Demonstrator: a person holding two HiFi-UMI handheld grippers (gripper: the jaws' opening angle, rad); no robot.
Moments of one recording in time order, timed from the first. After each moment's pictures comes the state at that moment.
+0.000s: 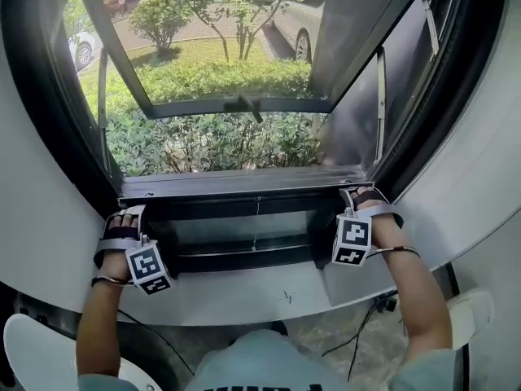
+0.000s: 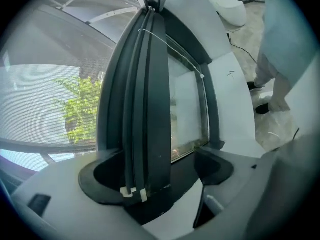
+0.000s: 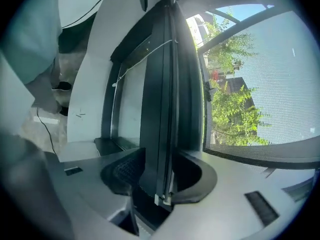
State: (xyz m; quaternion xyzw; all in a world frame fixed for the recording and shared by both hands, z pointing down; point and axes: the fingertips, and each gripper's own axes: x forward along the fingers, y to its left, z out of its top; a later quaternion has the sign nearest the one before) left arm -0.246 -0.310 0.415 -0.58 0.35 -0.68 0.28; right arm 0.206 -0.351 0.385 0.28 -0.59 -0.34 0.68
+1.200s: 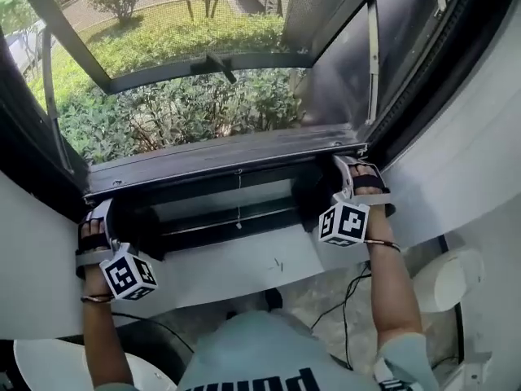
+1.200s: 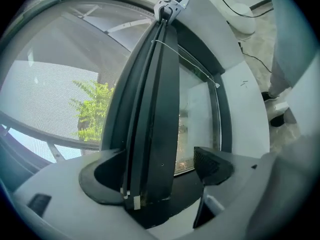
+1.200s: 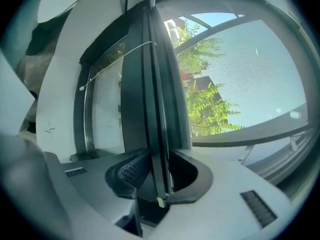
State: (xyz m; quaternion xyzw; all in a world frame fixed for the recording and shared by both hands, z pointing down) left arm -0.235 -0.323 0.411 -0.62 0.41 -0.60 0.31; right arm 0.210 -0.363 0.372 0.43 -0.58 -0.38 0.58
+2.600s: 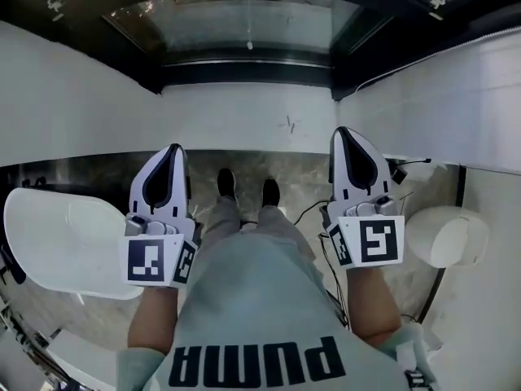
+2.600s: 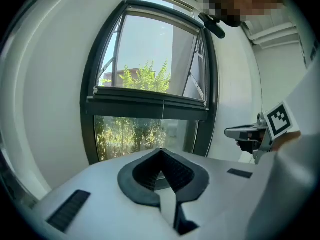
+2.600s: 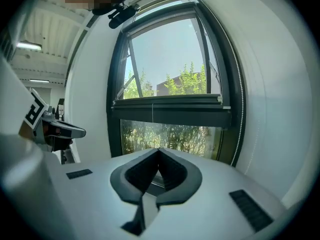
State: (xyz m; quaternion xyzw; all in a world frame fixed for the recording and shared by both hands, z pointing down) left arm -0.058 -0.086 0.453 -0.78 0.61 -0.10 -0.13; right arm 0.172 -0.129 0.441 0.52 -0.85 0.04 0.11
